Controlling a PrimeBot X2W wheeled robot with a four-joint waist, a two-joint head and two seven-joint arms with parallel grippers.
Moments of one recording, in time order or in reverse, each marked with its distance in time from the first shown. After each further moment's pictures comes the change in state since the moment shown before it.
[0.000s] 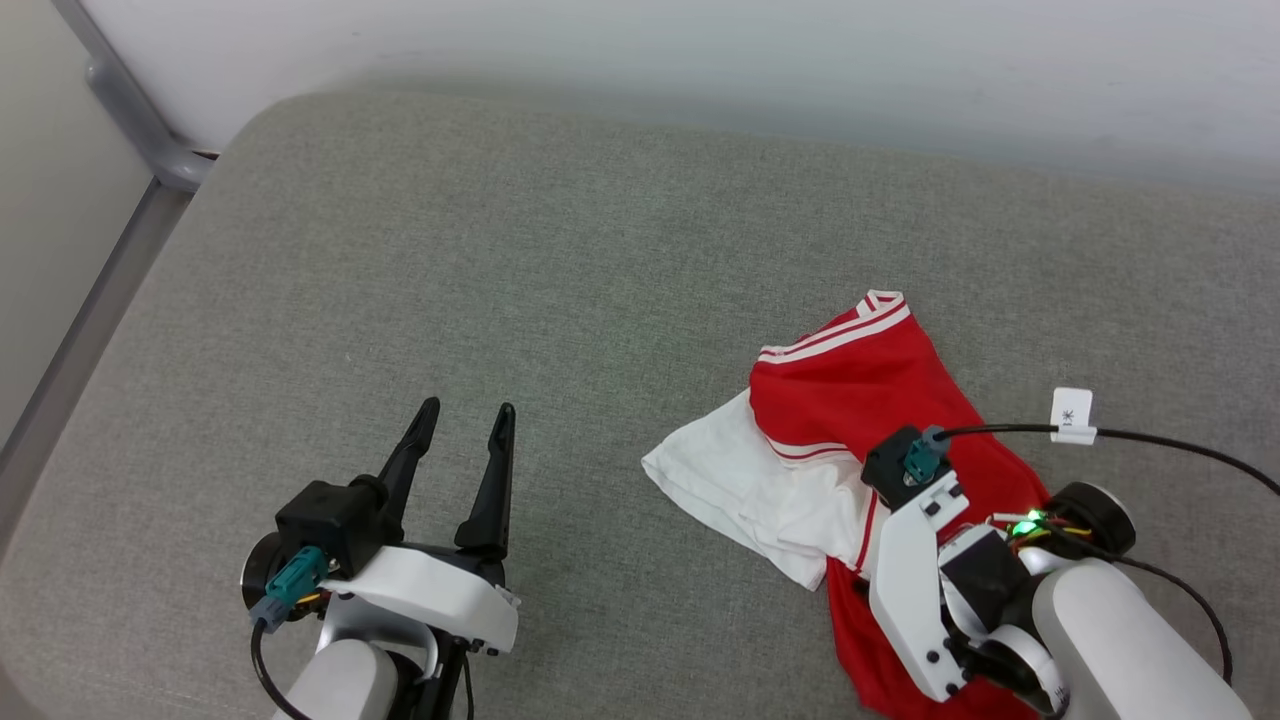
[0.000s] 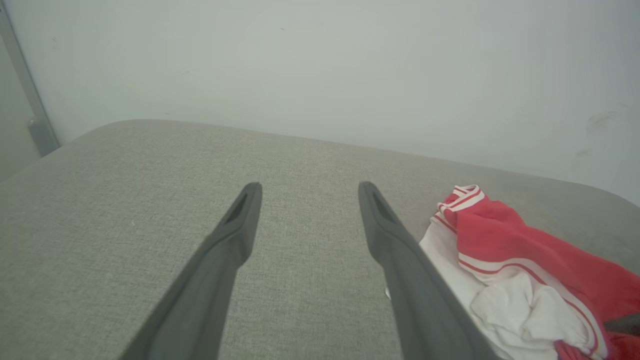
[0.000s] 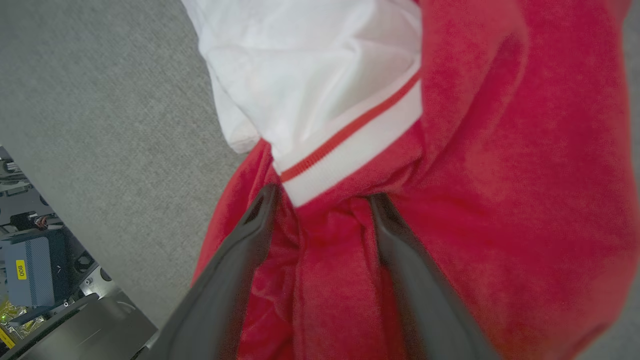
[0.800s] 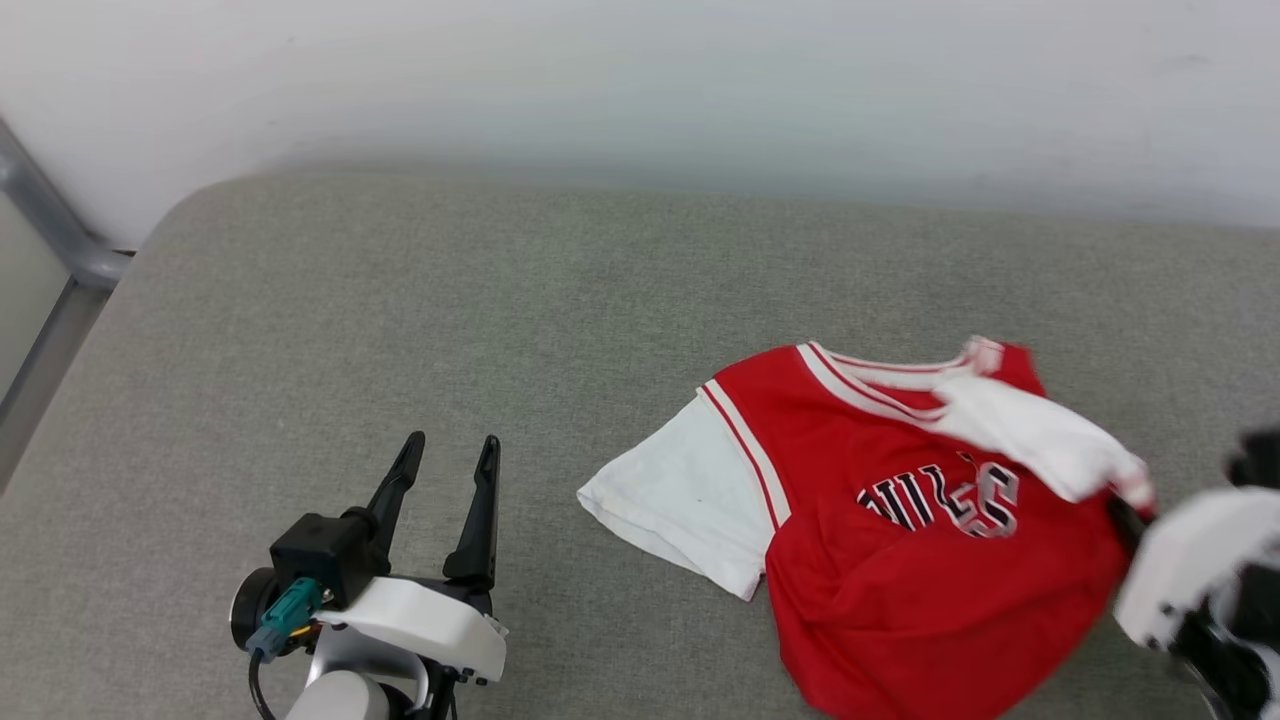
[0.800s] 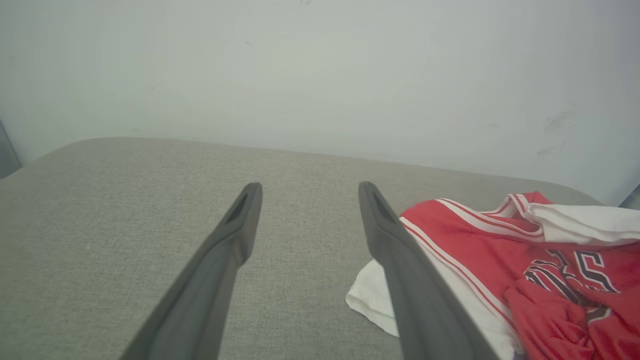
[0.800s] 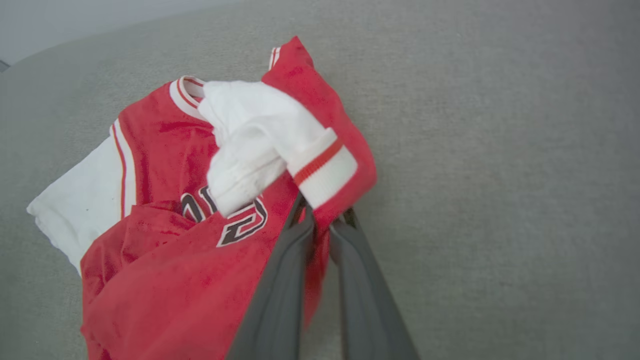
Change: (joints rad) left arm 0.053 -0.019 0.046 0.012 0.042 -0.011 -0.003; right arm 0.142 0.204 -0.706 -0.014 -0.067 0.000 -0.290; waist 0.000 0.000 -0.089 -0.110
